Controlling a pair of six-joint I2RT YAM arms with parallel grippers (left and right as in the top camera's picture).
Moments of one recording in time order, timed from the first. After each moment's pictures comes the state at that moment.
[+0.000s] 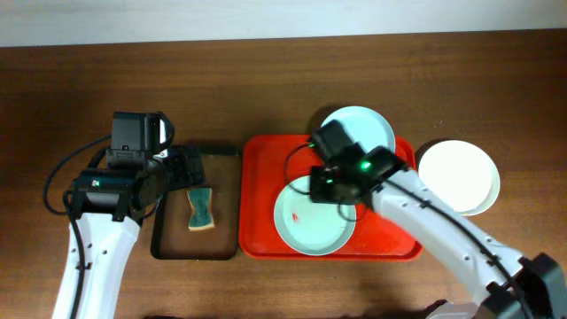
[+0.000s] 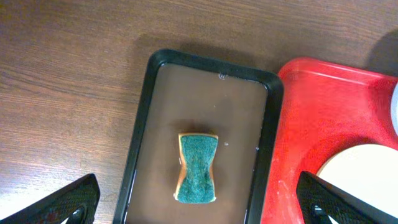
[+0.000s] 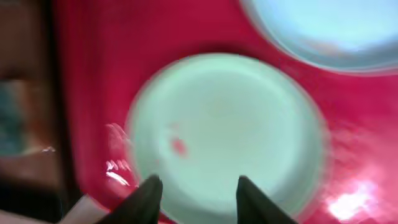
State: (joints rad) left arm -0.09 1.25 1.22 -1.01 -0.07 -0.26; right arm 0.57 1.55 1.20 -0.91 -0.05 0.65
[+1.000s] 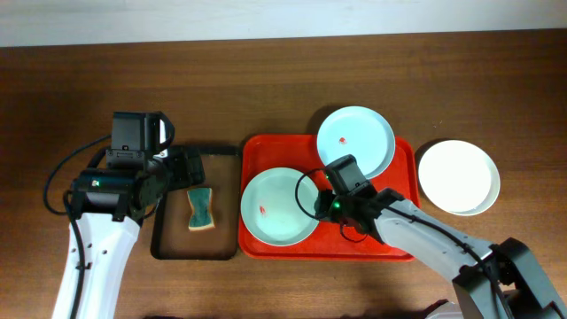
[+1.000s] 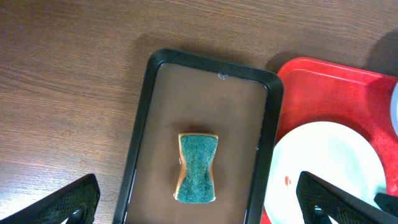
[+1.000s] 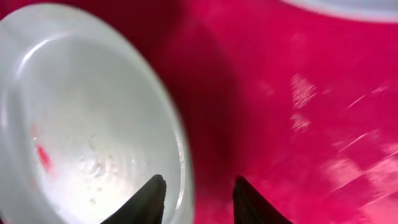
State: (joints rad) left arm -0.09 1.25 1.22 -1.01 -0.07 -0.26; right arm 0.53 1.55 0.73 -0.31 -0.11 0.70
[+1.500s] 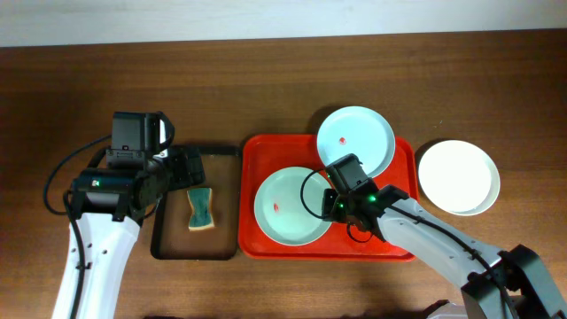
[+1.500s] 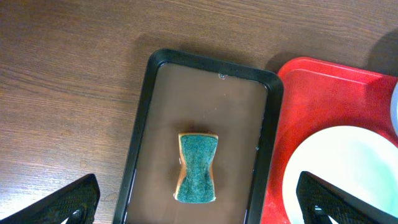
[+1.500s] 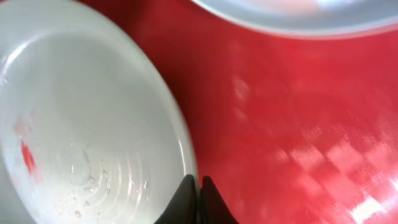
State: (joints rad) left arm -0.09 1.25 1.22 -1.01 -0.07 -0.26; right arm 0.53 1.52 0.77 -0.45 -0.01 0.68
